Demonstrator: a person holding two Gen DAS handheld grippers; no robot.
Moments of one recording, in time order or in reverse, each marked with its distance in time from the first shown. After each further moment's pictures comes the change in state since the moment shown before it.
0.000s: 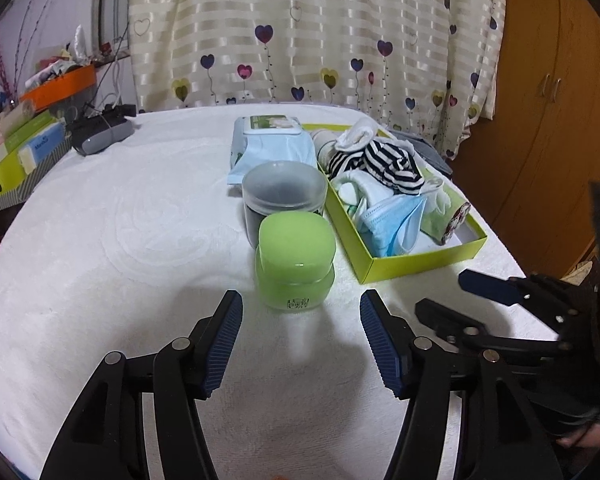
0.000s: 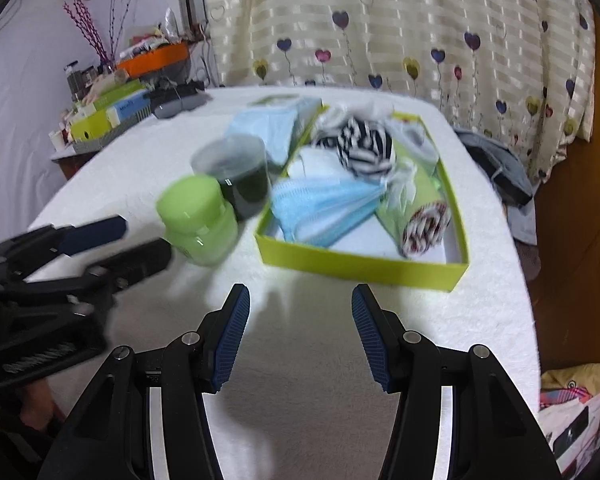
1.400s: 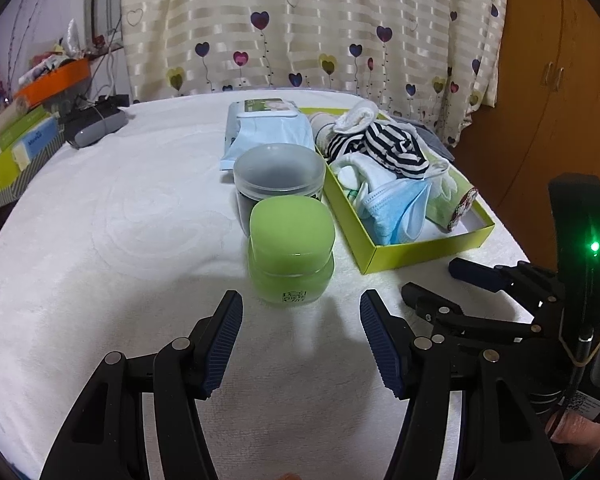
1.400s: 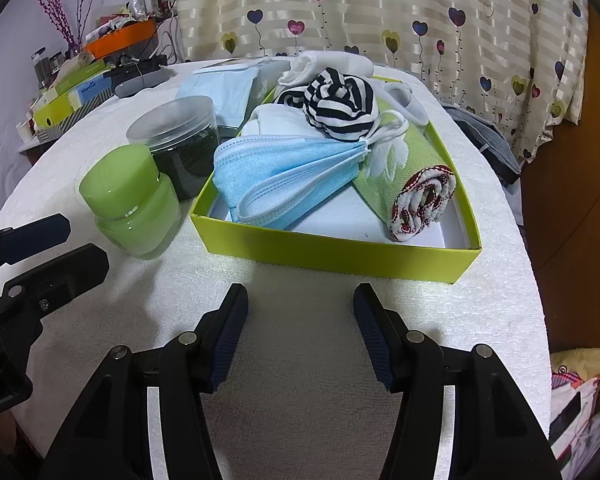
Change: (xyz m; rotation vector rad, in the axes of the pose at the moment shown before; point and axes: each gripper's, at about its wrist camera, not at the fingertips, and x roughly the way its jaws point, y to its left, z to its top) left arm 0.016 0.000 -0.004 0.013 0.044 0.000; right arm 0.029 -0.009 0.000 0.026 0.049 -0.073
